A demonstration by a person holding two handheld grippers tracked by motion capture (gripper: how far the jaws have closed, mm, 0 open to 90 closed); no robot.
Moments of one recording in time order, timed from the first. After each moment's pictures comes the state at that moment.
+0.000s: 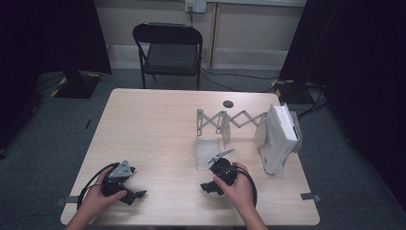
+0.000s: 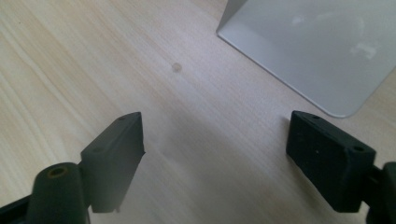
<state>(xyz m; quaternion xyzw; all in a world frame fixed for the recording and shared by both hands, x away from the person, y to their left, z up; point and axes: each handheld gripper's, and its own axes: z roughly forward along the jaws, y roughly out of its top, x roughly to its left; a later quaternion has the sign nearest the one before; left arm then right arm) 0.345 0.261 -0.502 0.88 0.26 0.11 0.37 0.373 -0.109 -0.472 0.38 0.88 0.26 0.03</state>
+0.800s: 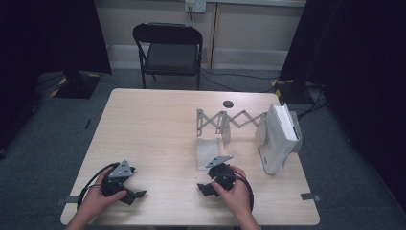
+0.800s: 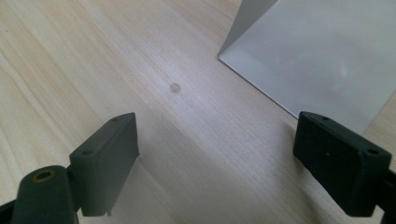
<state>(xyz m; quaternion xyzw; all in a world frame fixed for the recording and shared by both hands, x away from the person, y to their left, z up) 0.345 0.261 -0.502 0.88 0.26 0.11 0.37 0.363 -0.105 -0.486 0.35 0.88 0.31 0.10</state>
